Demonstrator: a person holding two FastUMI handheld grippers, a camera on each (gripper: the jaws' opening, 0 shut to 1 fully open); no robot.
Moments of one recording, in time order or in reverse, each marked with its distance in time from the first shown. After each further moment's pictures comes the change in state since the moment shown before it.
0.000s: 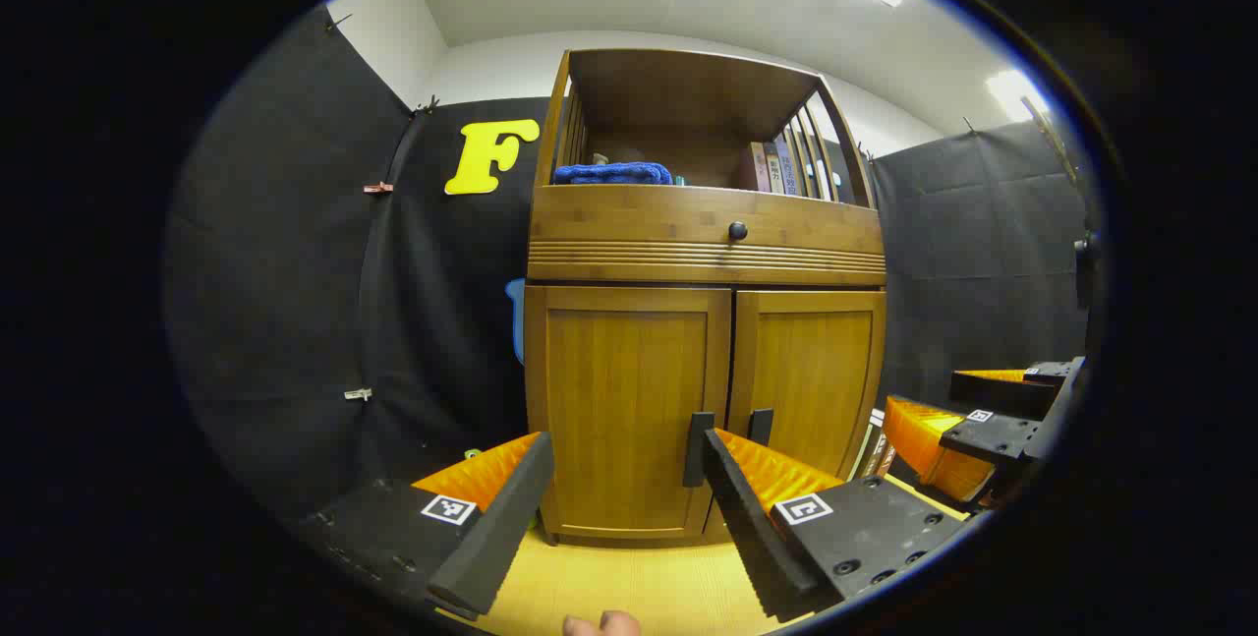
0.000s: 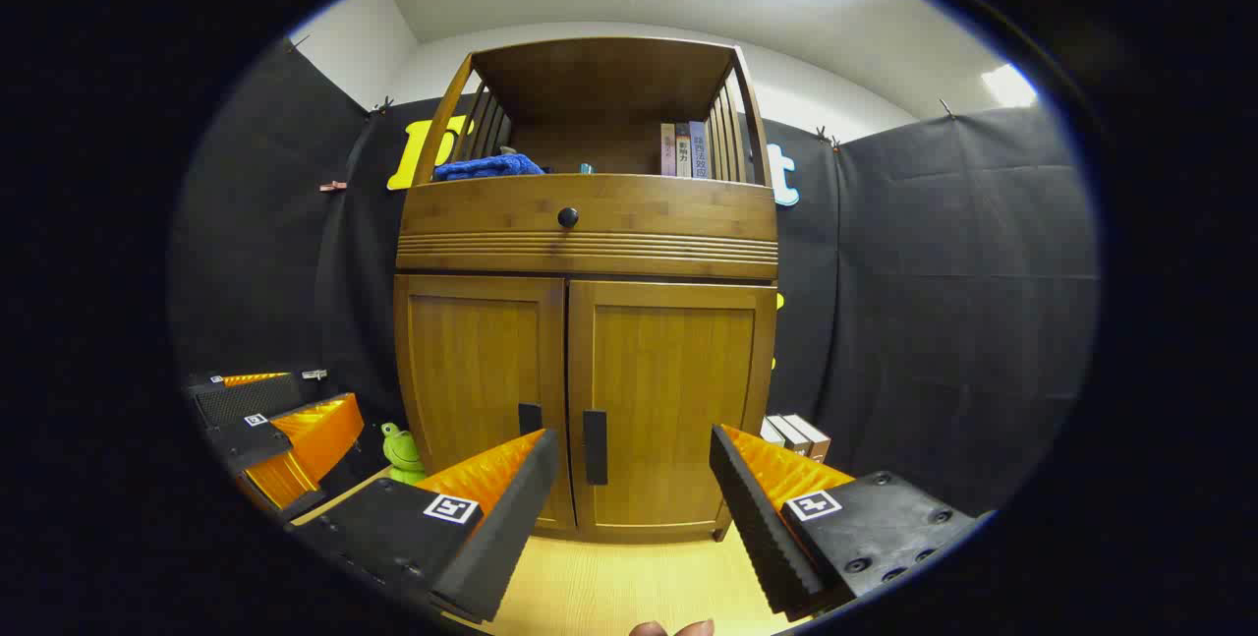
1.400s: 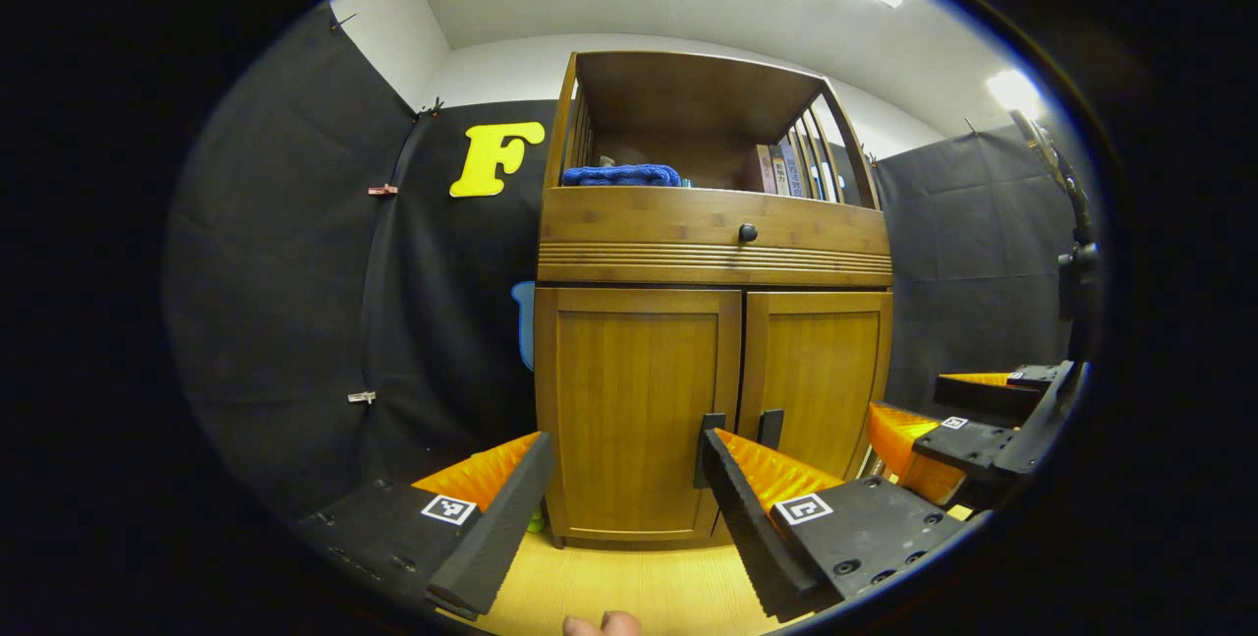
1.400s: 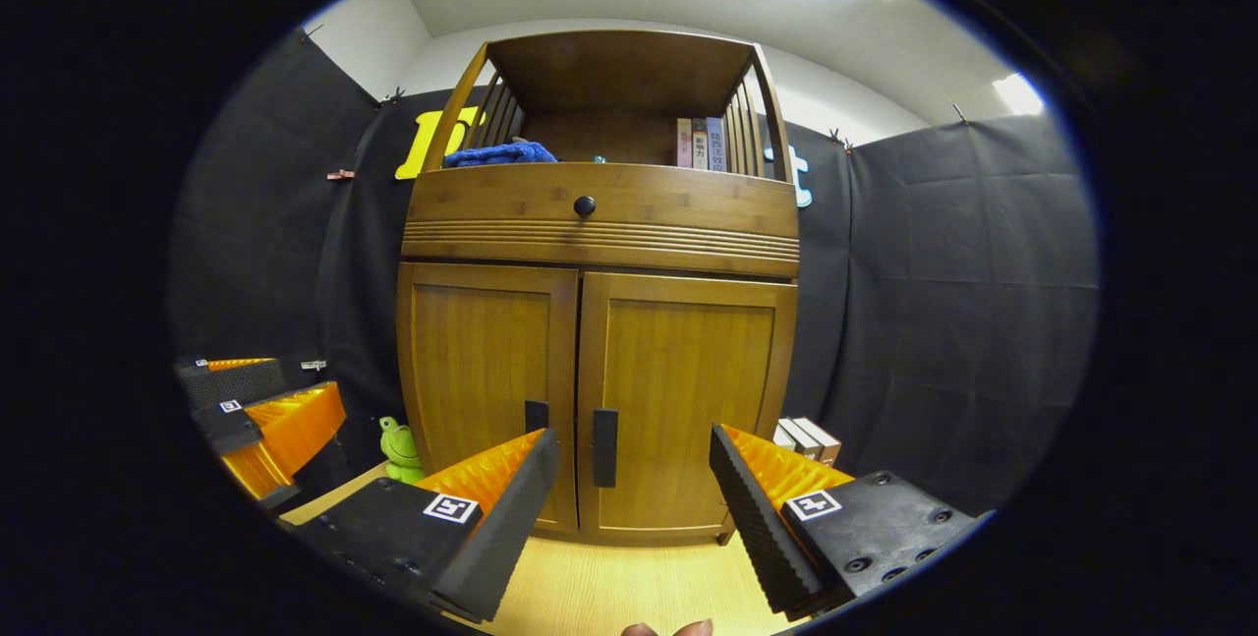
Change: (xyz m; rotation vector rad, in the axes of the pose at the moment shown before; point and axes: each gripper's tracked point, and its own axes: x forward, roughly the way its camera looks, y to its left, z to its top) left arm 0.002 0.014 -0.005 -0.002 -0.012 0.008; right arm 0.028 0.020 -0.010 -0.036 -0.011 0.032
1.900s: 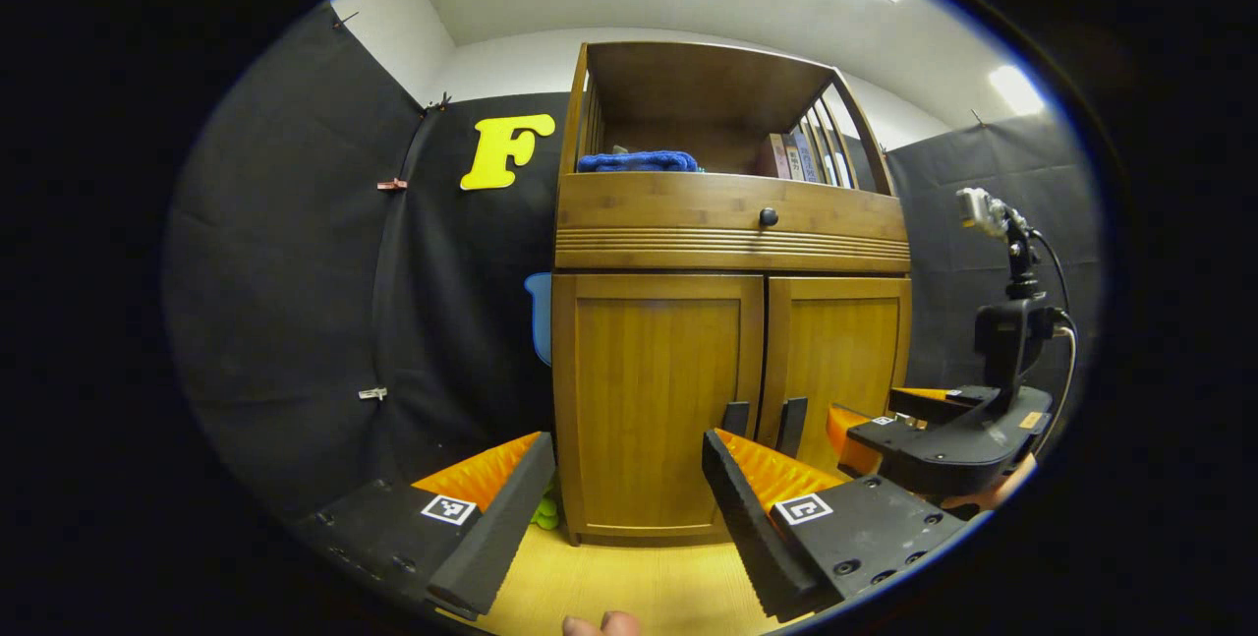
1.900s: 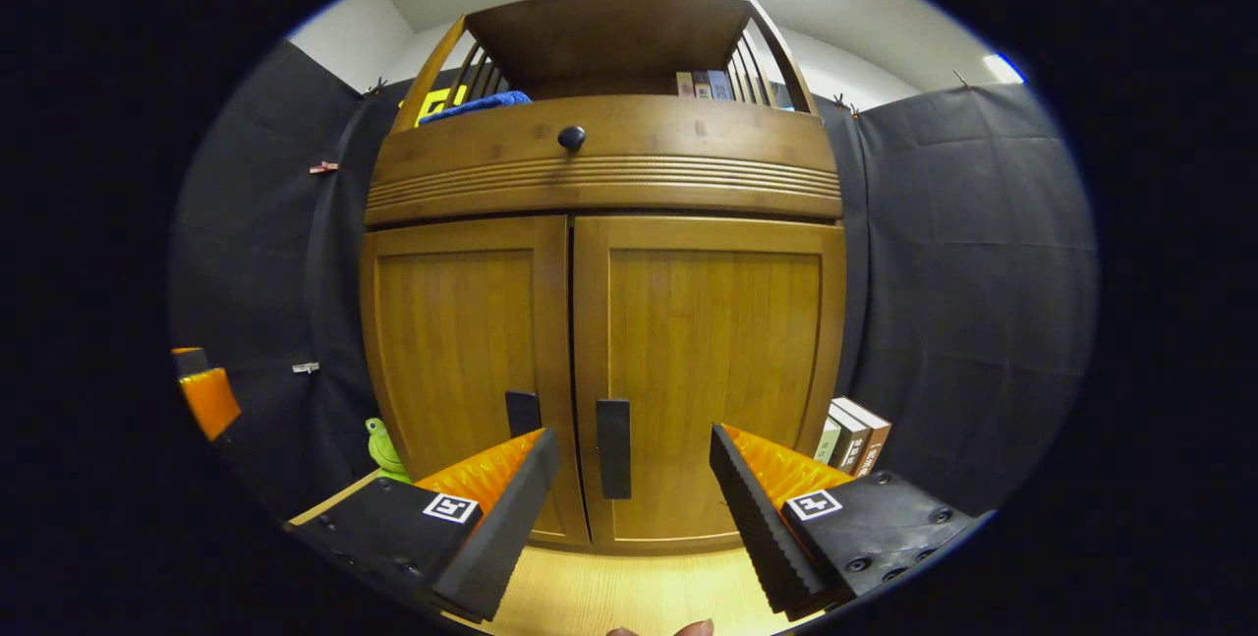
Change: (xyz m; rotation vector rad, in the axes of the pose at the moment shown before) left arm 0.009 0.017 -0.015 0.016 0.028 0.035; right arm 0.090 0.007 -0.064 0.062 0.061 0.013
